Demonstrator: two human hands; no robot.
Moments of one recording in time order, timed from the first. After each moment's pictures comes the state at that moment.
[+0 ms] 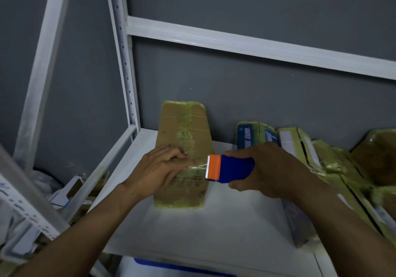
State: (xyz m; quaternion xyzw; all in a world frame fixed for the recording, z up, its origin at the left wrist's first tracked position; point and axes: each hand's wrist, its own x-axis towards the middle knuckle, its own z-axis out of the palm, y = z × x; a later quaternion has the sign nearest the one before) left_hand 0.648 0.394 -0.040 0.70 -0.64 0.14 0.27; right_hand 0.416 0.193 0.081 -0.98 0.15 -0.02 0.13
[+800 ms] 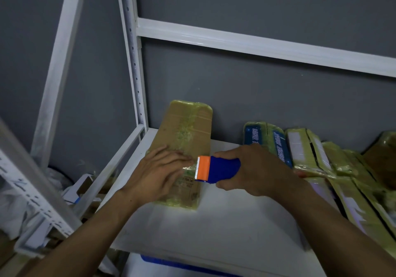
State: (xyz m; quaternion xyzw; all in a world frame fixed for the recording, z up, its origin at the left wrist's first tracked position) left_hand 0.644 0.417 -0.042 0.72 -0.62 0.17 0.27; right_hand 0.450 0.207 0.059 -0.97 0.12 -0.03 0.21
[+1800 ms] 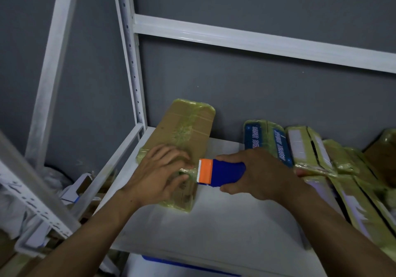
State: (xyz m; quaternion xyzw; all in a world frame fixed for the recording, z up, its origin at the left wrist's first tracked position) left_hand 0.646 0.410 -0.047 0.70 -0.63 0.19 0.27; right_hand 0.443 0.198 0.050 -0.97 0.11 -0.01 0.22
